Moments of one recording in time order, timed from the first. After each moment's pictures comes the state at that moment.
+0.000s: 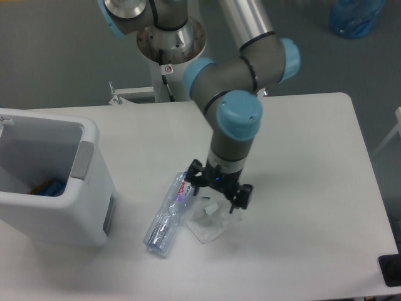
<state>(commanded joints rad) 2.40 -1.98 -1.64 -1.01 1.40 0.86</state>
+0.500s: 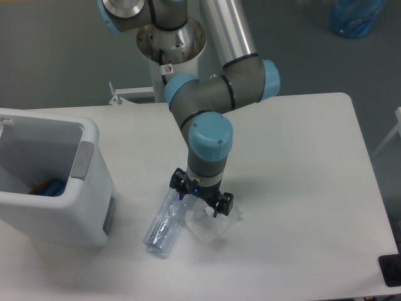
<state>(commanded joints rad) 2.35 -2.04 -1.64 -1.00 1.57 0.86</state>
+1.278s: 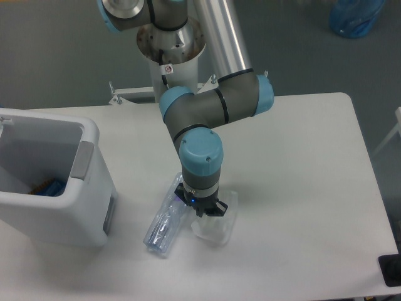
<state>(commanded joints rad) 2.37 -2.05 -1.57 -1.03 1.51 0.84</state>
